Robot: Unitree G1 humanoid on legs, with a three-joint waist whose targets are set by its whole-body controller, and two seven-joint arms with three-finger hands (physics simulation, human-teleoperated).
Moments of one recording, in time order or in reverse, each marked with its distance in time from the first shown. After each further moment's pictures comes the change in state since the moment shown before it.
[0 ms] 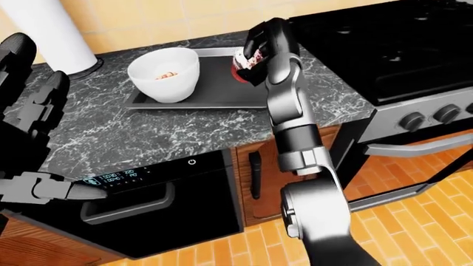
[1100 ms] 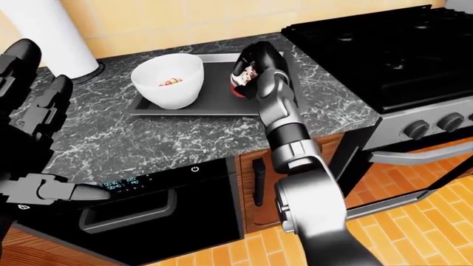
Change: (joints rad) left arm 0.018 -0.026 -0.012 0.003 0.044 0.001 -0.029; right arm -0.068 0.023 0.031 0.373 -0.080 -0.200 -0.073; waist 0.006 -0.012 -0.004
